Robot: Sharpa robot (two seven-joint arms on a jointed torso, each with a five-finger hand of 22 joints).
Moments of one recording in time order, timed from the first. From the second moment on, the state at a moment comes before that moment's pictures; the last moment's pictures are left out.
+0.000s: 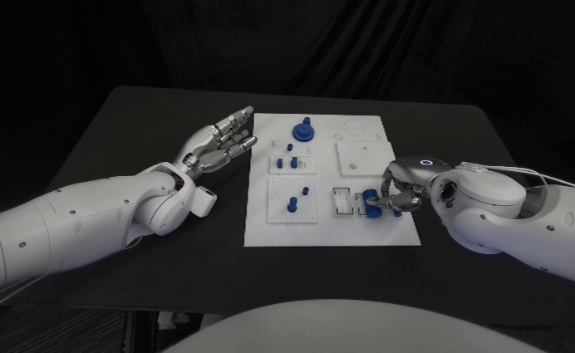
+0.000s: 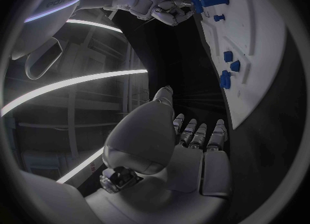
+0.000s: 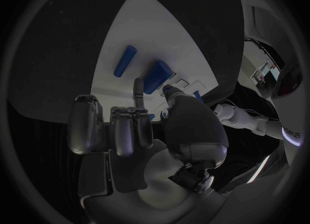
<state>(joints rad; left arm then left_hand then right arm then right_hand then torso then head) 1.08 -0.86 -0.21 1.39 -0.34 -0.23 0.68 1.53 0.16 -0.15 0.25 0.43 0.21 -0.01 0.02 0.03 0.01 0.12 0.20 0.03 0.00 0.14 0.00 0.00 0.16 0.02 0.26 0.02 0.15 1.18 -1.02 -0.25 1.76 -1.64 -0.15 -0.48 0.98 -0.08 0.15 0.29 0.28 1.00 0.06 0.36 0.53 1.46 -0.01 1.57 1.31 1.47 -0.09 1.57 1.31 0.05 1.47 0.03 1.32 1.31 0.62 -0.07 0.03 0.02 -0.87</state>
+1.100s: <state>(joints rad) 1.08 -0.85 -0.21 1.38 -0.34 -0.22 0.68 1.54 0.17 -0.14 0.23 0.45 0.21 -0.01 0.02 0.03 0.01 0.14 0.20 0.03 0.00 0.15 0.00 0.00 0.16 0.03 0.26 0.02 0.15 1.15 -0.97 -0.24 1.71 -1.64 -0.14 -0.49 1.12 -0.09 0.21 0.17 0.27 1.00 0.06 0.32 0.56 1.46 -0.01 1.57 1.31 1.47 -0.09 1.57 1.31 0.05 1.47 0.03 1.27 1.31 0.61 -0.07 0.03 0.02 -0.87</state>
